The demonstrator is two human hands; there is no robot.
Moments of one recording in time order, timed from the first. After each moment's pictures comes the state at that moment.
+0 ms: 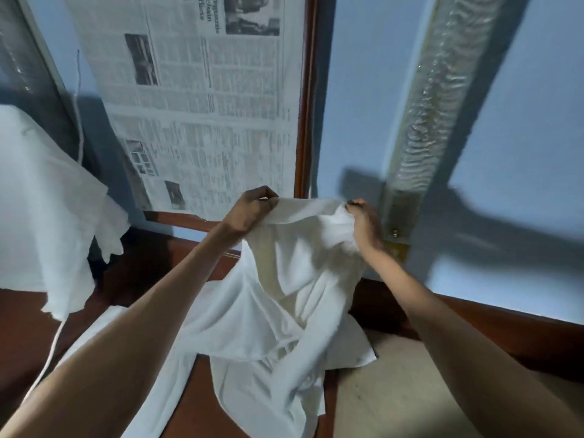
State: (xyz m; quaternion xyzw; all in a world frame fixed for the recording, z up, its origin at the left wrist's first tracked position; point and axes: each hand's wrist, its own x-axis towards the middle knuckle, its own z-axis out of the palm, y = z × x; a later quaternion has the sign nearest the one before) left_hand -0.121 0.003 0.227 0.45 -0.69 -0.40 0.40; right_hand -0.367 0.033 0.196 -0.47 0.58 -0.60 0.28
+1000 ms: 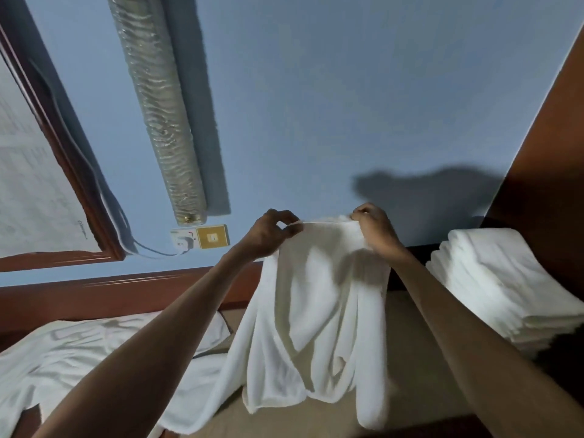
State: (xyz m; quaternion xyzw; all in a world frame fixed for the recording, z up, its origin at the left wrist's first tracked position) left_hand -0.570 0.226 0.207 0.28 -0.85 -0.36 0.25; right_hand -0.784 0.353 0.209 -0.37 0.74 -0.53 0.15
